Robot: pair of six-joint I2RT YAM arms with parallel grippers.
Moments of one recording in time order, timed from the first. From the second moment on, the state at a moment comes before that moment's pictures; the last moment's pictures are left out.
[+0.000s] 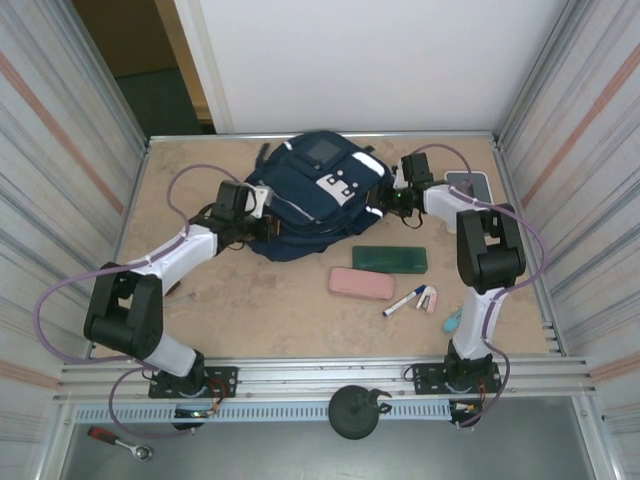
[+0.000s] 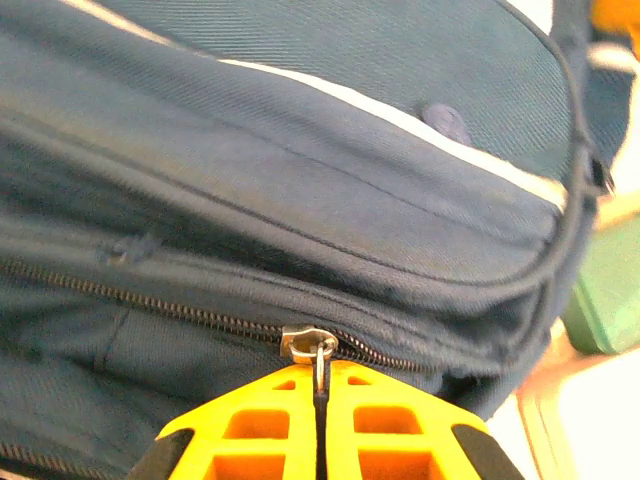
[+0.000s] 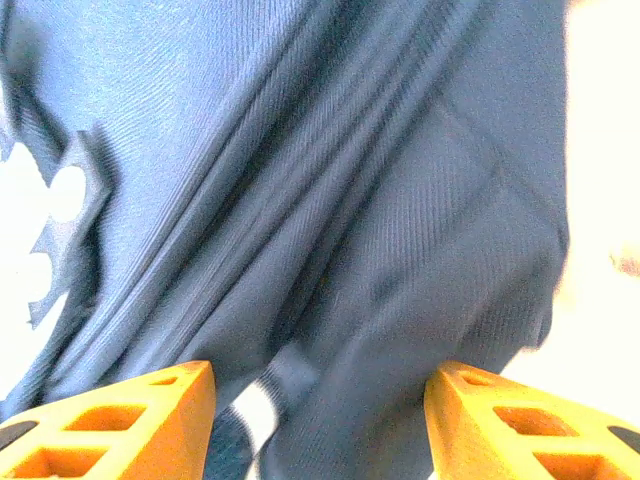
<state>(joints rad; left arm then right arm) -0.36 1.51 0.95 -0.28 0.29 -0.18 0.21 1.96 1.32 -0.28 -0.32 0.46</state>
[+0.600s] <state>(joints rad) -0.44 1.52 0.98 -0.26 0.45 -0.18 0.56 1.57 1.05 -0.11 -0.35 -0.05</state>
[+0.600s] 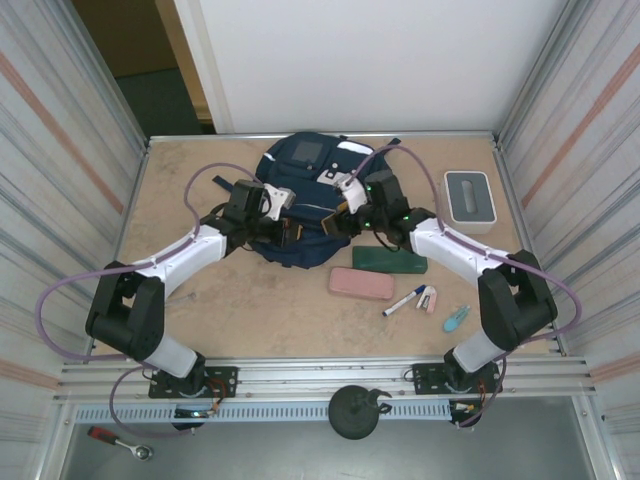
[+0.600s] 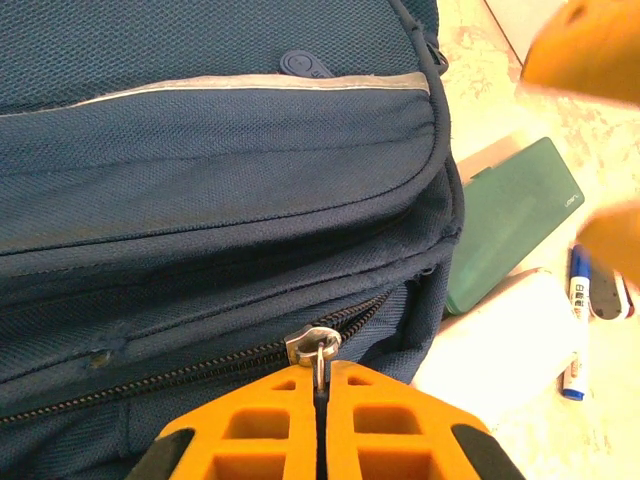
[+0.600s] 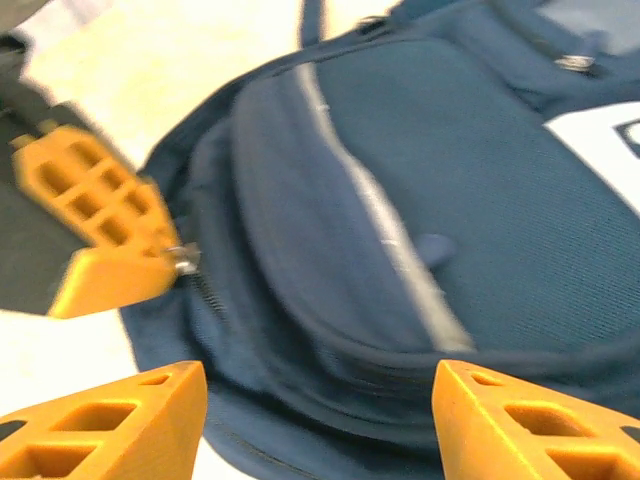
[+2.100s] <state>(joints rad) -0.23 1.36 0.87 -0.20 0.38 -0.24 0.50 1.52 0.99 -0.13 -0.34 -0.15</state>
